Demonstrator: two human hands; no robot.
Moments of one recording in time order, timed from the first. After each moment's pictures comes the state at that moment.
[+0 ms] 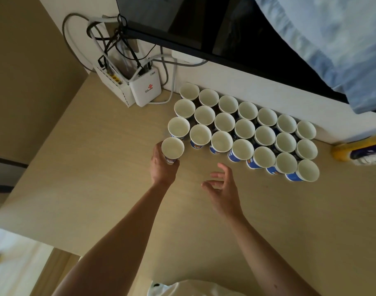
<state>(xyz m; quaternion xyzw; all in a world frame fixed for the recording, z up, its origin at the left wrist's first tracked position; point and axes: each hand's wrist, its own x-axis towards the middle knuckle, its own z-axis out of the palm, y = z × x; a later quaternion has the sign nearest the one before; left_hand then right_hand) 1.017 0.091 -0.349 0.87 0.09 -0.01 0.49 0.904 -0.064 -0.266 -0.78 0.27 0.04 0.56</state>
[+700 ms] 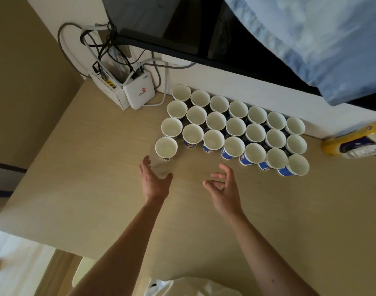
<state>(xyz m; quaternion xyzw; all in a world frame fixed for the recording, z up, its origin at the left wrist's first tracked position) 0.964 0.099 -0.337 0.86 0.15 -0.04 0.48 0.885 -0.081 -0.262 -0.75 0.31 0.03 0.58</state>
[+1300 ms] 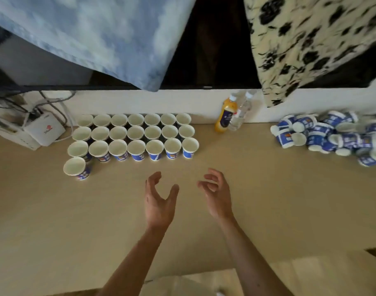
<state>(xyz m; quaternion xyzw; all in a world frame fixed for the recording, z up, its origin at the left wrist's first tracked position) 0.751 -0.111 -0.208 0.81 -0.07 -0.08 0.58 0.680 -0.252 -0.198 -0.64 0.39 -0.19 0.63</state>
